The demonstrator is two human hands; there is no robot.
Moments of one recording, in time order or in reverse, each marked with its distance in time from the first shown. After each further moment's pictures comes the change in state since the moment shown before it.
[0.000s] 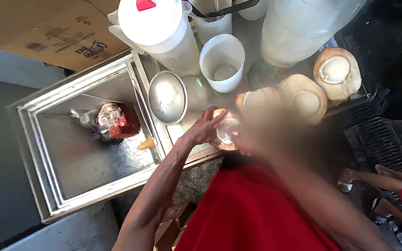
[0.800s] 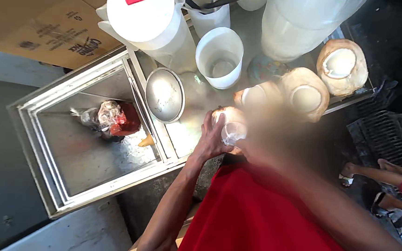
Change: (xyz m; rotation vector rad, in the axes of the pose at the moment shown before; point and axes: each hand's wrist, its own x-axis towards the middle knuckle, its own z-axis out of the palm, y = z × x) left_hand -0.023 0.053 0.045 -0.148 0.125 -0.357; right_hand -0.033 0.018 -0.002 -0.484 -0.039 -0.107
